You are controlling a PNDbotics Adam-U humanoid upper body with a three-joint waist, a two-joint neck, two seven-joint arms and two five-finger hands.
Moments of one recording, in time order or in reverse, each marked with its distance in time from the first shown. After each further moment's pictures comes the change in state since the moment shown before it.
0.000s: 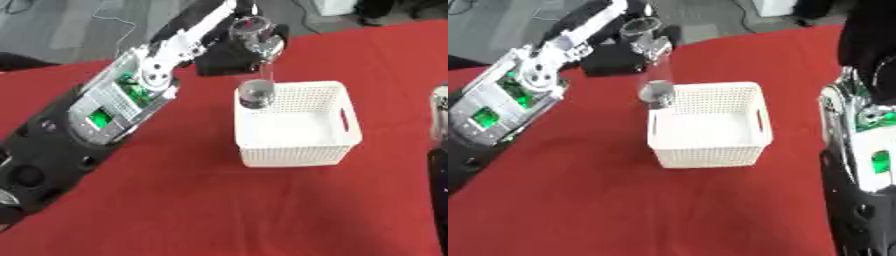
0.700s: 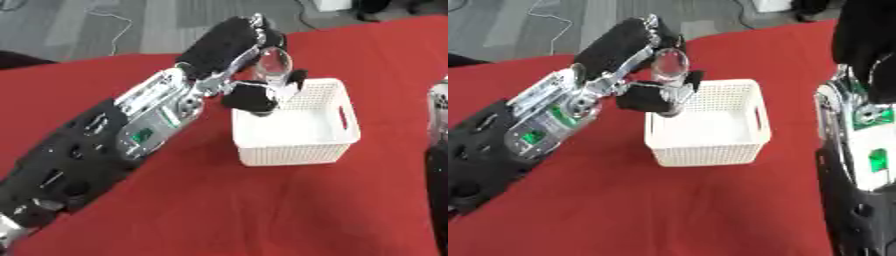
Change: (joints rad) left arm 0.021 -0.084 -0.031 0.145 -0.455 -0.317 0.158; right arm -0.022 0.010 0.010 0.000 -0.010 0.010 0.037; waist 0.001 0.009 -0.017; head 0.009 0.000
